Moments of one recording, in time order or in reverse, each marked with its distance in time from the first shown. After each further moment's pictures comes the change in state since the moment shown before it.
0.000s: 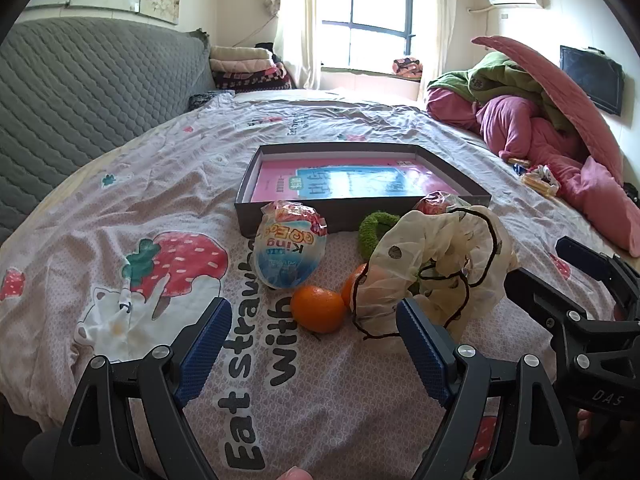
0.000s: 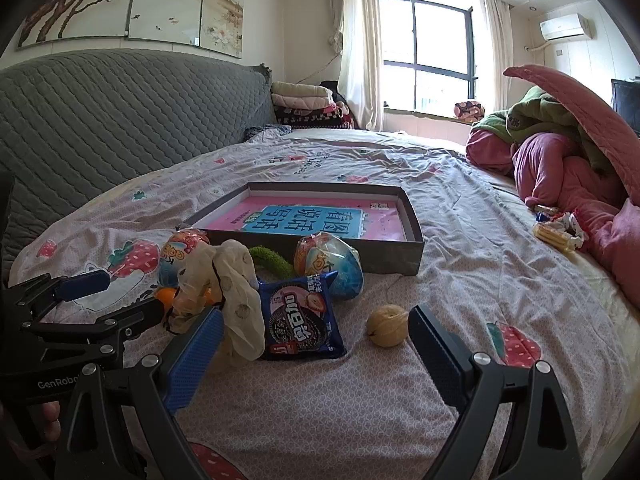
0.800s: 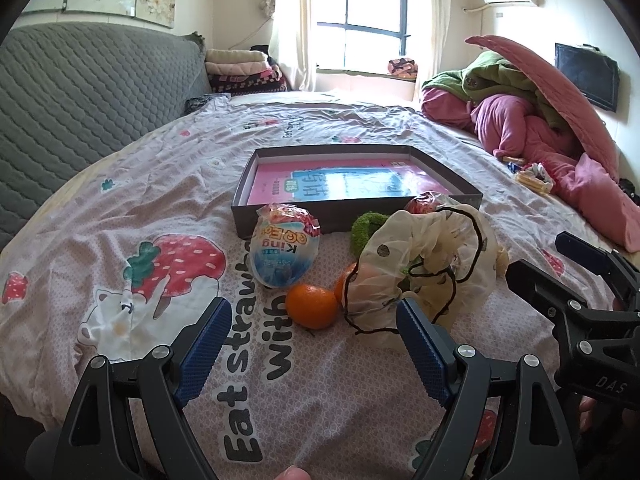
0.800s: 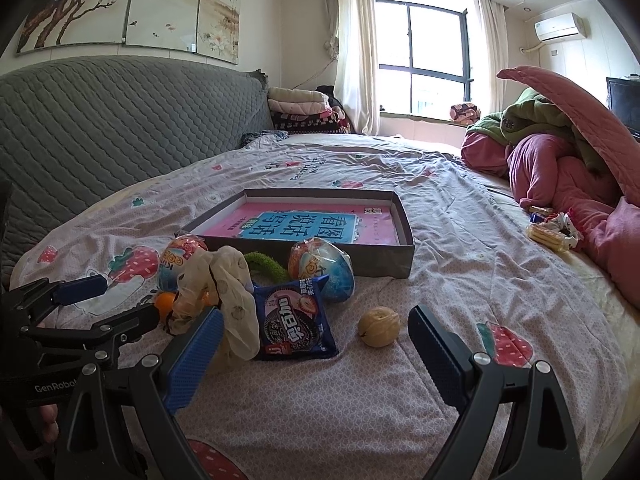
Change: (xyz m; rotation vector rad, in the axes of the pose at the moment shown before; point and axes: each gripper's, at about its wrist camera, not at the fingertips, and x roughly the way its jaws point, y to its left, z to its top) left arm -0.010 -0.005 -0.001 0.017 -0.004 -0.007; right arm -0.009 -0.007 -0.001 0.014 -0.014 -0.004
